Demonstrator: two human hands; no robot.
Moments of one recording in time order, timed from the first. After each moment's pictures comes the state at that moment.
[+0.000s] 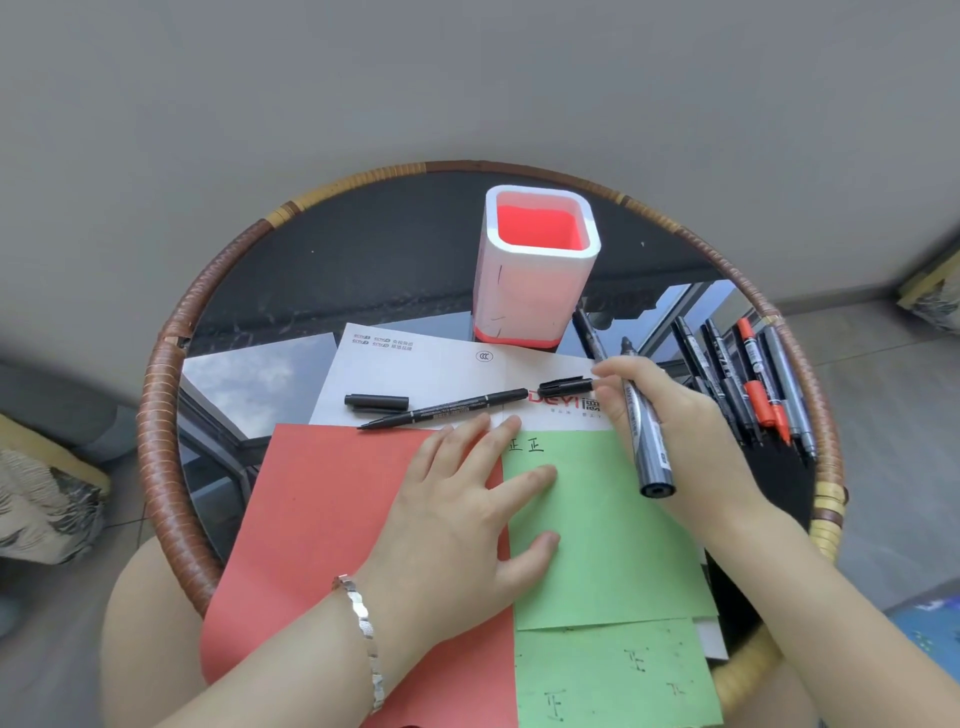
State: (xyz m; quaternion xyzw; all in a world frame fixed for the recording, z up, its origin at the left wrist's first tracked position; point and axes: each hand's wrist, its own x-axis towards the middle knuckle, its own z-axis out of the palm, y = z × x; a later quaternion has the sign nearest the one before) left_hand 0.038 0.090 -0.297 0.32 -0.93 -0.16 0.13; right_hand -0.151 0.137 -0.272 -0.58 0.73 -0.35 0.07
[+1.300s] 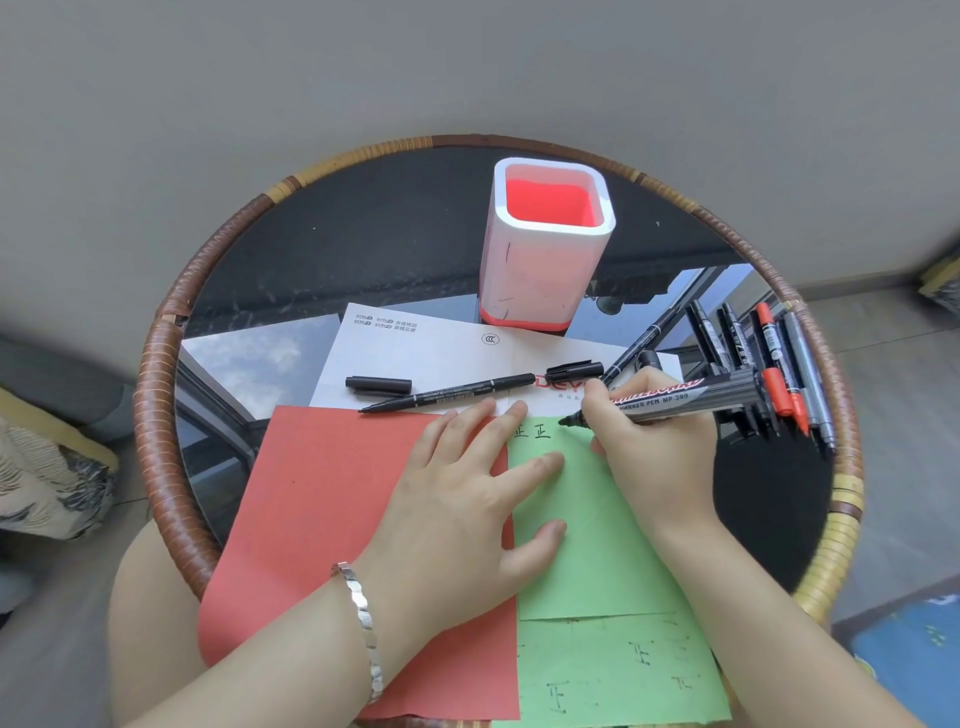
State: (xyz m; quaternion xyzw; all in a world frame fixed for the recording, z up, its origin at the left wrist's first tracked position) left_hand 0.039 0.091 -0.296 0.31 -0.93 -0.15 0.12; right_hand -0.118 0.124 -0.290 -0.35 0.74 -0.56 0.11
